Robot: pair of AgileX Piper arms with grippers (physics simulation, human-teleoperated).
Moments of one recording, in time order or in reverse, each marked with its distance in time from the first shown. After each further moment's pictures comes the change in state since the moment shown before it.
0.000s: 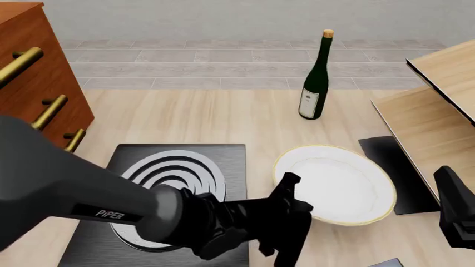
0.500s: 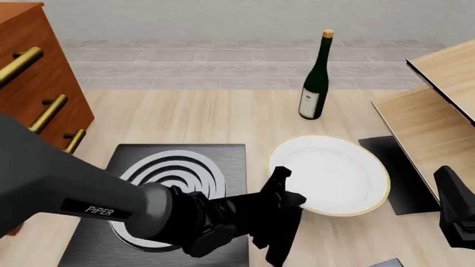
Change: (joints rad) left arm 0.033 -0.021 0.048 -0.082 0.036; right arm 0.000 0.000 0.000 0.000 0.000
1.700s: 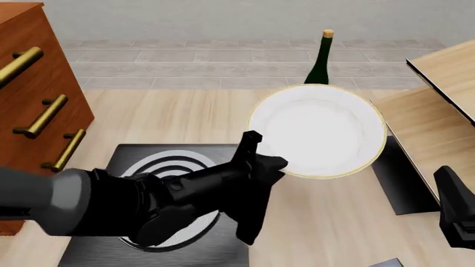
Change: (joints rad) left arm 0.070 -0.276 0.136 -0.051 0.107; right arm 0.000 0.000 0.000 0.000 -0.001
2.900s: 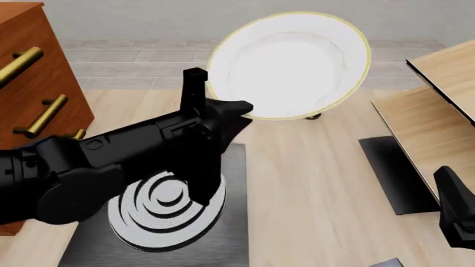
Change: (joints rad) left arm 0.093 -0.366 0.013 0.199 0.049; right arm -0.001 0.000 0.000 0.001 -0.002
